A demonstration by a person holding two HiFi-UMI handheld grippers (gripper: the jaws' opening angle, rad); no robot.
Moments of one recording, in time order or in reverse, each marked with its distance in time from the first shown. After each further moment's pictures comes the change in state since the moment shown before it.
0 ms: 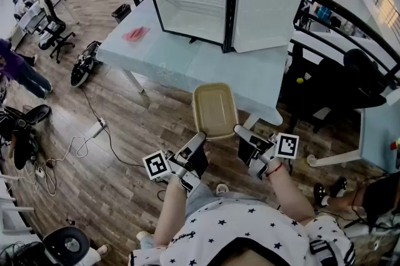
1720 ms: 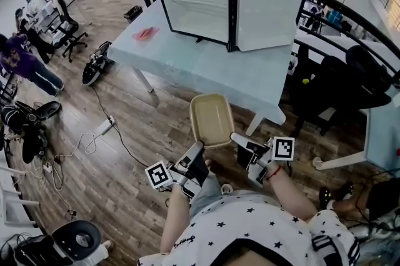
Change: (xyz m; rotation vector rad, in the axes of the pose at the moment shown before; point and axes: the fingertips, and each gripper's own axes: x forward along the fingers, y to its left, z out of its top) left arm -0.041 0.006 -0.041 -0.005 -0.091 0.035; right arm -0.026 -0.002 -0.045 0.042 0.091 0.014
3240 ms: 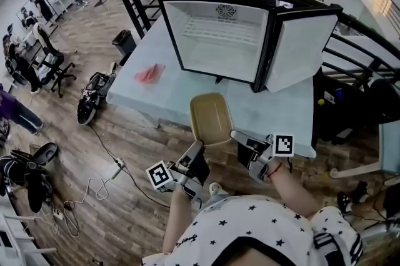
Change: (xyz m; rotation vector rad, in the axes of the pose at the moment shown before) left arm 0.105 0.019 0.299 -0.029 0.118 -0.033; right arm 0.254 -0.057 0.159 -0.030 -0.123 -0.017
